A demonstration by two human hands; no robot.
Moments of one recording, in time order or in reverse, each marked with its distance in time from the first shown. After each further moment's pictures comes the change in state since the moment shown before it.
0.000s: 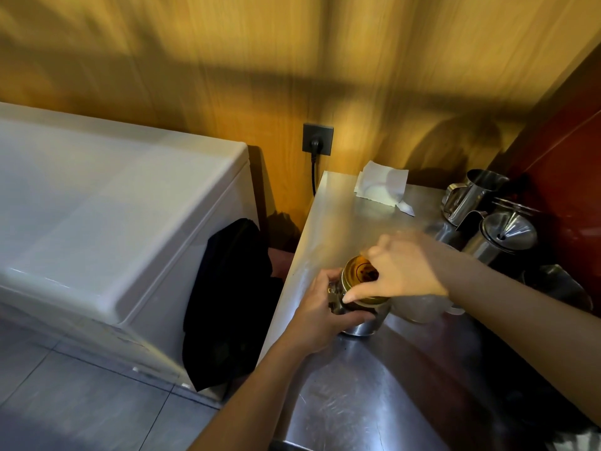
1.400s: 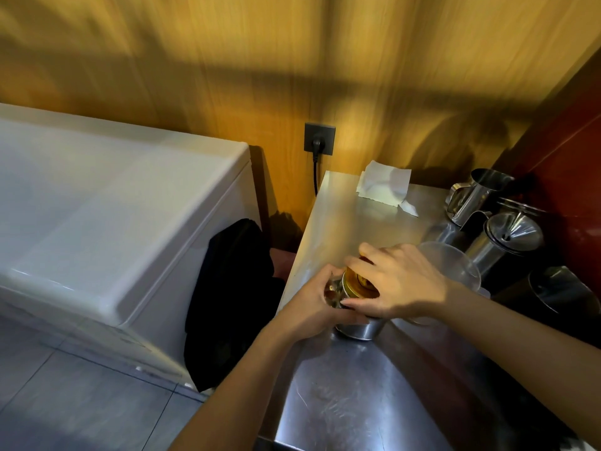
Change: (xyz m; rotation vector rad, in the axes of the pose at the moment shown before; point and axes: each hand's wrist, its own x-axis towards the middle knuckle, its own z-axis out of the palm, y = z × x) left_hand 0.013 0.008 -0.023 -0.019 -0.144 -0.007; right_hand -0.003 -0.007 0.038 0.028 0.313 -0.106
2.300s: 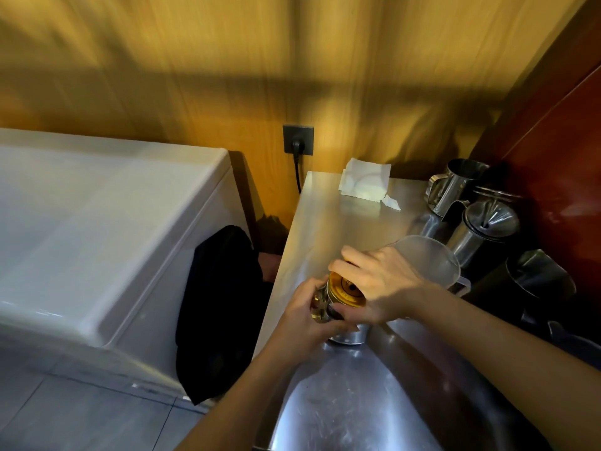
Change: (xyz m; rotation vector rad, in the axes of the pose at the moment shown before) left_hand -0.017 -0.008 0.021 0.094 0.168 0.077; right_hand -0.007 -0.002 0.005 0.127 0.052 -0.018
